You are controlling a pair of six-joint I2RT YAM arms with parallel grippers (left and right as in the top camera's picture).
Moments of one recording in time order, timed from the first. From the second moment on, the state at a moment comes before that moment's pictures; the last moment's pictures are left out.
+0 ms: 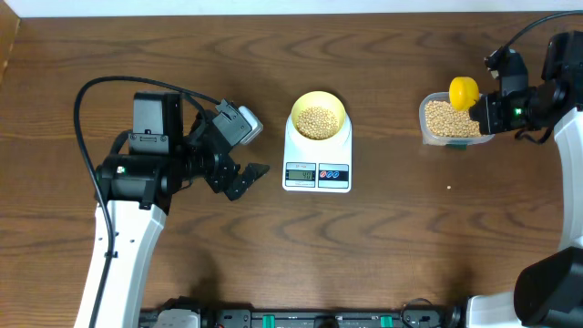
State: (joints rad) left arm -0.09 1.22 1.18 -0.93 0.58 0.66; right arm -0.22 1.63 1.52 -1.08 -0.39 -0.35
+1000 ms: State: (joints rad) left arm -0.09 1.22 1.18 -0.93 0.58 0.66; right arm -0.22 1.63 1.52 -1.05 -0.39 -0.35
